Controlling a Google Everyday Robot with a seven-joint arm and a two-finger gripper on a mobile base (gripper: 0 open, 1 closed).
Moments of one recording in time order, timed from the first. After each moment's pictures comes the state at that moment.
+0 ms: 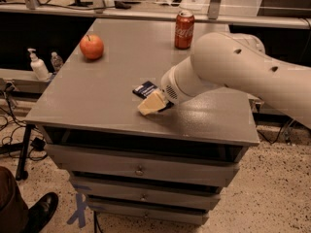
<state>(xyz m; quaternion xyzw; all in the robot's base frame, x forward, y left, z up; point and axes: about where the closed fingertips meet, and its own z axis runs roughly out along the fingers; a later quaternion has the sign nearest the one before) 0.568 -0.010 0.825 -0.40 0.85 0.12 0.33</state>
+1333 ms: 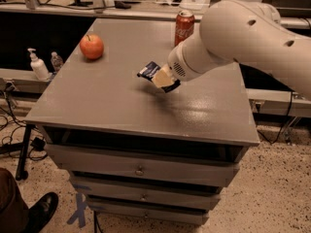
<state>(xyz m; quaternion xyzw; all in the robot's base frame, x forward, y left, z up) 0.597 -0.028 0.879 -0.41 0.83 0.08 0.36</state>
